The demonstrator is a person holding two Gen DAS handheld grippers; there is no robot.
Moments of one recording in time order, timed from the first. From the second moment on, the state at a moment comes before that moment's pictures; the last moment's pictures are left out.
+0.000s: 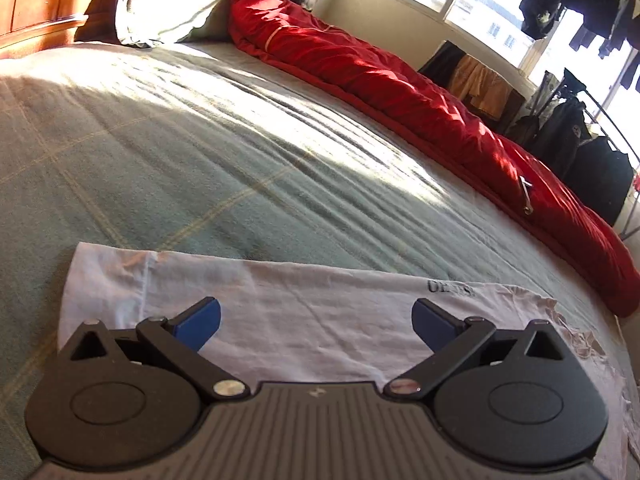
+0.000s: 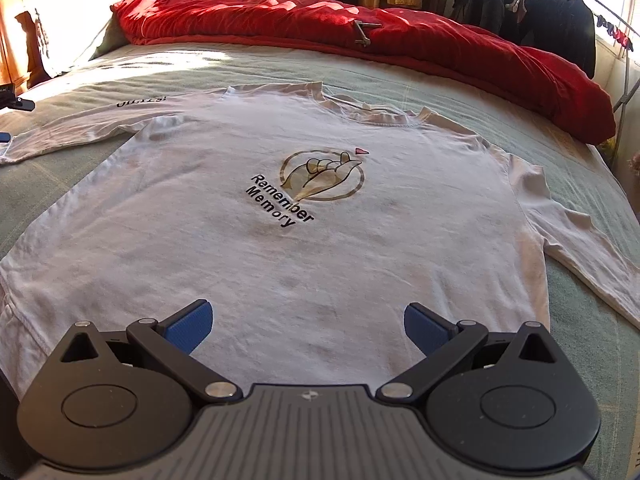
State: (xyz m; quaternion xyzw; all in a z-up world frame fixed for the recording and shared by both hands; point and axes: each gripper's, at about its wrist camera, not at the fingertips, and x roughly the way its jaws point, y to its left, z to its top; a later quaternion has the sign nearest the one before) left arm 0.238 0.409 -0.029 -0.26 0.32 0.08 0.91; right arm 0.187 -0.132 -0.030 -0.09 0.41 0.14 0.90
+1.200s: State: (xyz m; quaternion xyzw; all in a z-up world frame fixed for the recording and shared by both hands) left arm 0.295 0.257 -0.038 -0.26 0.40 -0.11 0.87; right arm 0.175 -0.150 -0.026 -0.07 0.41 0.15 0.90
